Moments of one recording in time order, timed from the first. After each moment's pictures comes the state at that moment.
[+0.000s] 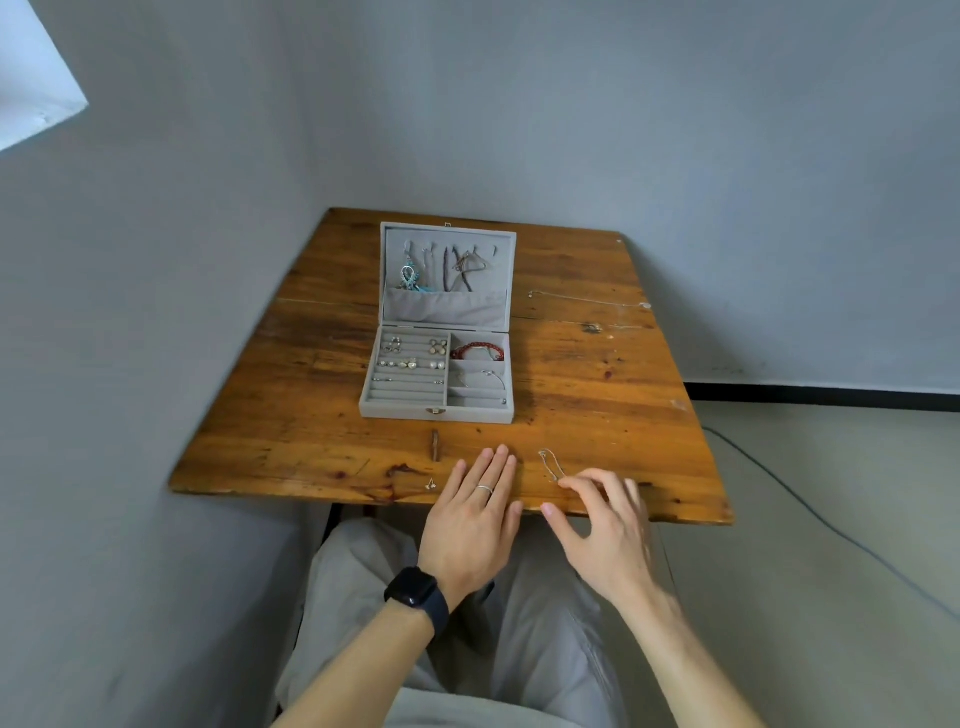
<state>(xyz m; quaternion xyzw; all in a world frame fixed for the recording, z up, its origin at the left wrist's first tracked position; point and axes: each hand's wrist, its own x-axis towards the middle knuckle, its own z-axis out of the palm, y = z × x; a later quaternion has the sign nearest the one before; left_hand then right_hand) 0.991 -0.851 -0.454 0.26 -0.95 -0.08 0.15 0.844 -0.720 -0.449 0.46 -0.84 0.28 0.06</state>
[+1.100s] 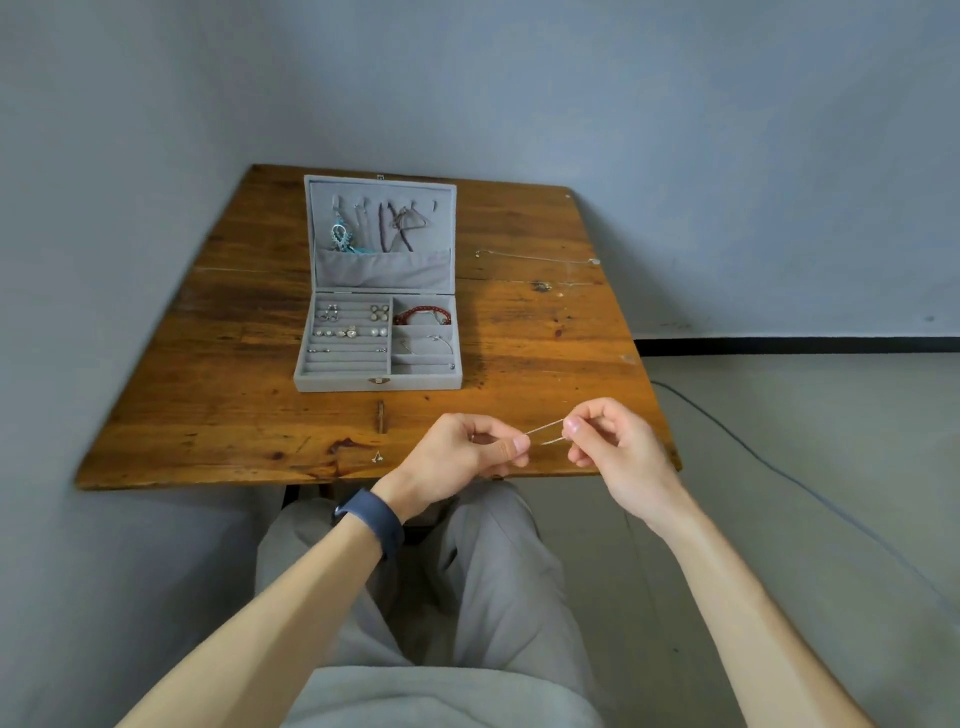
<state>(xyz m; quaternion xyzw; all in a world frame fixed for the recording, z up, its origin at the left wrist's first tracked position) 0.955 -0.857 -0.372 0.20 -0.68 -0.70 0.06 0.819 -0.697 -0.352 0.32 -0.76 0.51 -0.25</state>
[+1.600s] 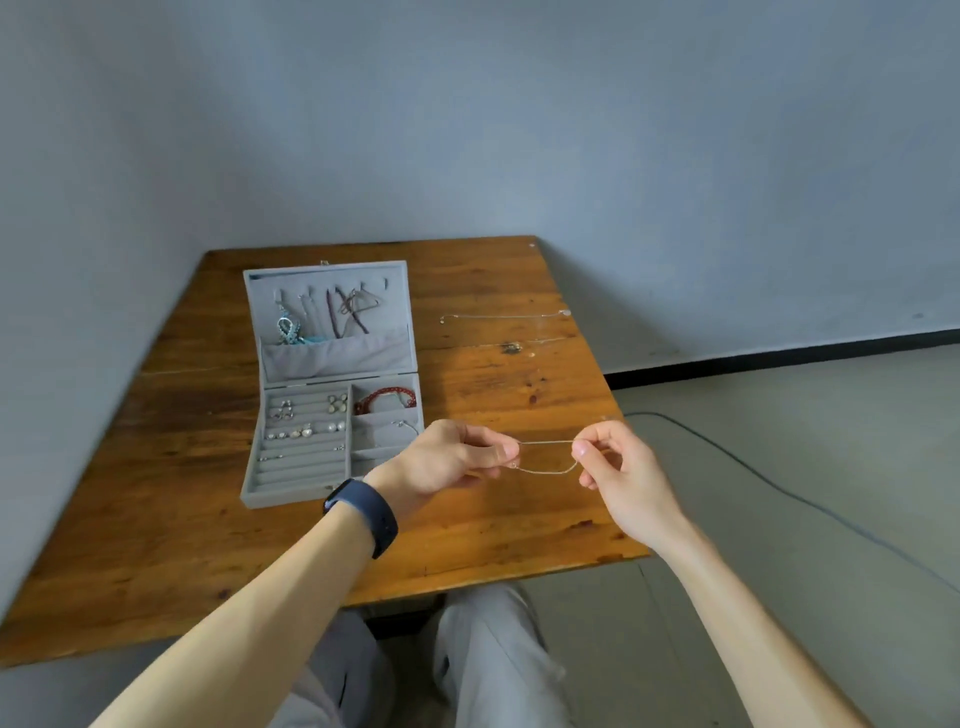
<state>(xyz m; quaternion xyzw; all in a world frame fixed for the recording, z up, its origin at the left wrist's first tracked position) 0.865 -0.916 -0.347 0.25 -0.68 -0.69 -0.04 0.743 -0.718 -0.364 0.29 -0.81 0.48 -0.18</state>
